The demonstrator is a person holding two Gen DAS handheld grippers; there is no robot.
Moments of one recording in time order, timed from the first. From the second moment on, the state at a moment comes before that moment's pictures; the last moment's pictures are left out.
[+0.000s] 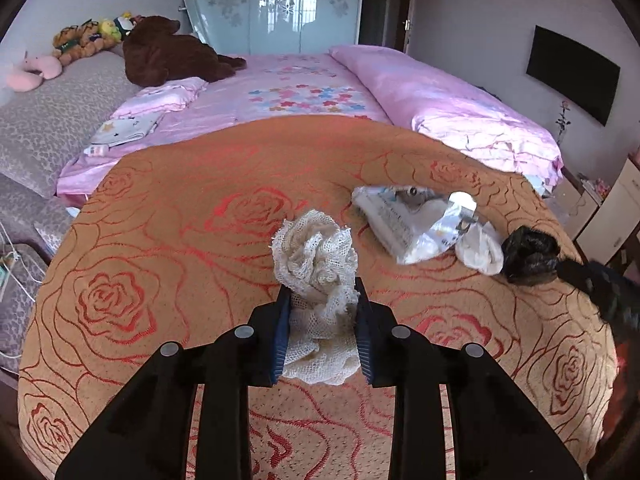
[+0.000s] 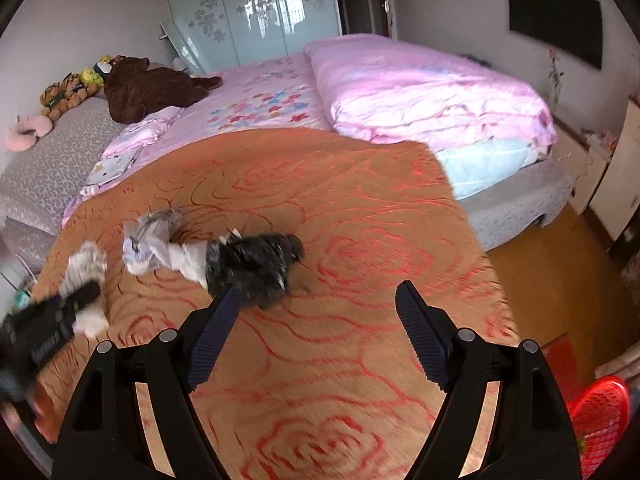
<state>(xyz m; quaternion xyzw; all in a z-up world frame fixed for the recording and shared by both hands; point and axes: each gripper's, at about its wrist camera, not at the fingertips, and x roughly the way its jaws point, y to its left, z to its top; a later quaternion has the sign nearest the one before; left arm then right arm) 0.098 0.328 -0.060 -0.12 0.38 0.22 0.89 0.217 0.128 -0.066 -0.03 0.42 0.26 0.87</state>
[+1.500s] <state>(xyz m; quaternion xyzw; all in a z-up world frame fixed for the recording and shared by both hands) 0.059 0.227 -0.022 -0.09 0.34 0.15 0.92 0.128 0.039 -0.031 -0.04 0.35 0.25 0.90</state>
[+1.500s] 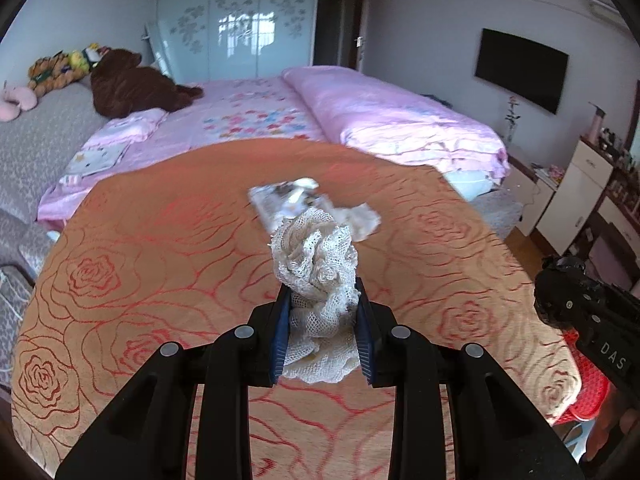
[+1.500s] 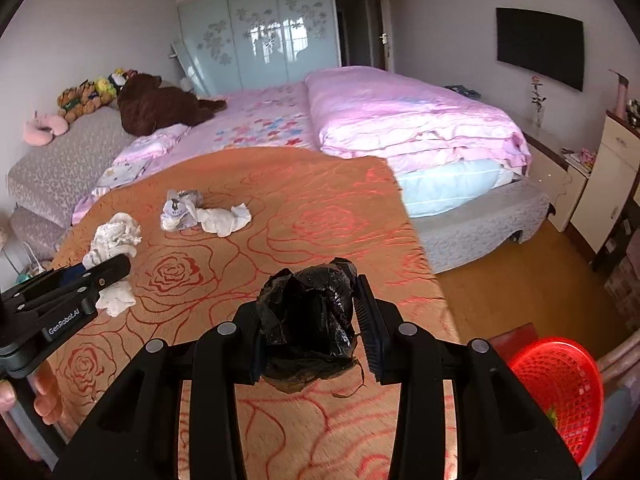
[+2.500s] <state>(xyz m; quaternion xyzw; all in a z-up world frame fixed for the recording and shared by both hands) 0.082 0.072 0.001 -0.02 0.32 -0.03 0.95 0.105 -0.119 -0.022 0.02 0.35 0.11 0.93</state>
